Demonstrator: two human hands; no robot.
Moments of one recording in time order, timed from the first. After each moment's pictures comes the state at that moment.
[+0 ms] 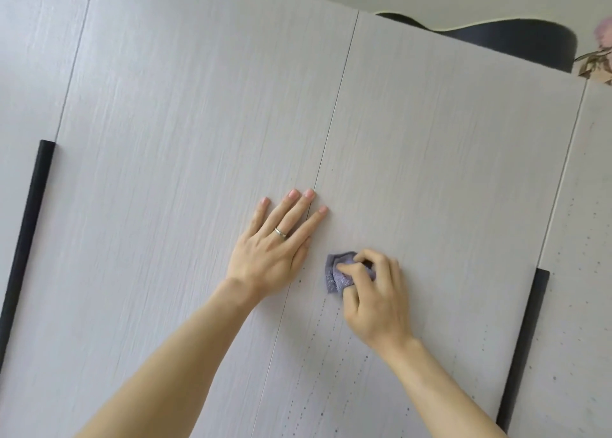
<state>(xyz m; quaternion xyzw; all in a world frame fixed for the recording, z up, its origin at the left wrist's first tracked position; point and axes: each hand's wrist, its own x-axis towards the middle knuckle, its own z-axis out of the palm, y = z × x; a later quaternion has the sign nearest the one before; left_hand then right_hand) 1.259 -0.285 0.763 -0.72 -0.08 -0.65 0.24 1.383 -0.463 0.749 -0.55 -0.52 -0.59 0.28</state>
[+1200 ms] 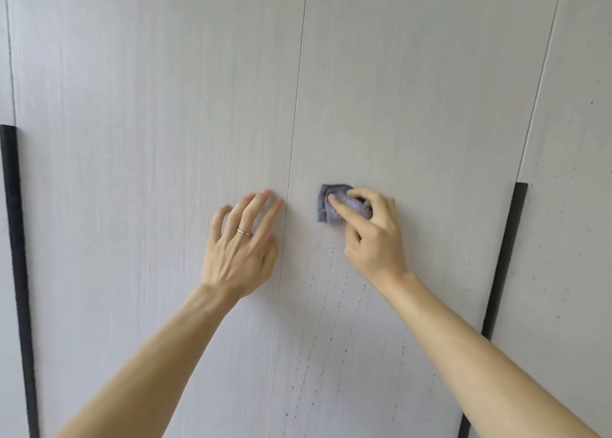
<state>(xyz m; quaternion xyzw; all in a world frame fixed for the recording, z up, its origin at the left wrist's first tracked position) 1.225 -0.289 0.699 -0.75 -0.11 -0.62 0.20 1.380 -0.469 0.742 -0.56 -0.50 -0.57 0.34</state>
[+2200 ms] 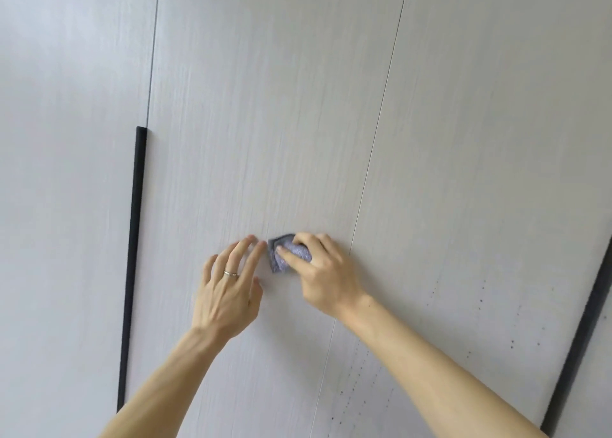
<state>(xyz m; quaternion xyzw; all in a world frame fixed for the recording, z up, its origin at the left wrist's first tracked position) 1.127 -0.236 0.617 -0.79 -0.25 -0.54 0.14 1.289 -0.355 0.692 -0.51 -0.67 -0.49 0.22</state>
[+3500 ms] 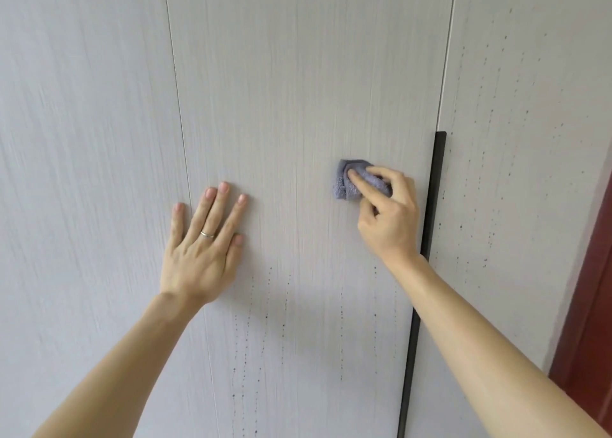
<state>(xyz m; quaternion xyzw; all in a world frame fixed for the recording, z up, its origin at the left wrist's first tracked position) 1.278 -0.334 0.671 -0.81 -0.09 -0.55 0.20 1.463 -0.574 0.721 -0.60 -0.36 -0.58 0.42</state>
